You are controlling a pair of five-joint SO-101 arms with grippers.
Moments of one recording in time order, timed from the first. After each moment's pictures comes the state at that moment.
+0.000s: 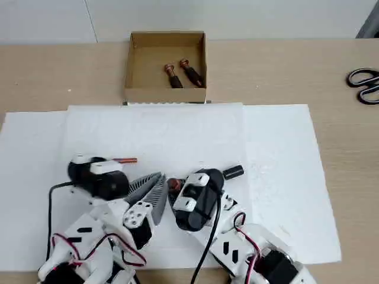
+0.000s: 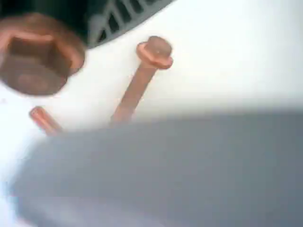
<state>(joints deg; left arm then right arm) 32.4 -102.4 64.7 68.8 26.2 -48.0 -103.3 78.3 53.7 5.8</state>
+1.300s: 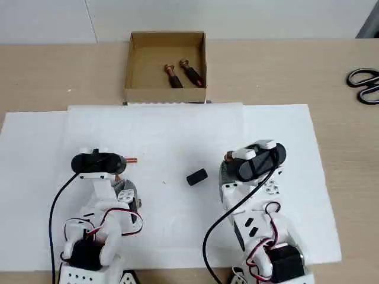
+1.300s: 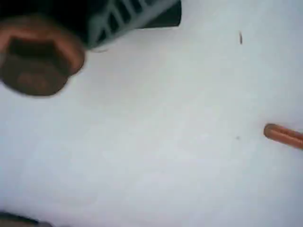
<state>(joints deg) 5.9 -101.8 91.9 65.8 17.7 -19.1 -102.1 78.9 55.3 -3.5</state>
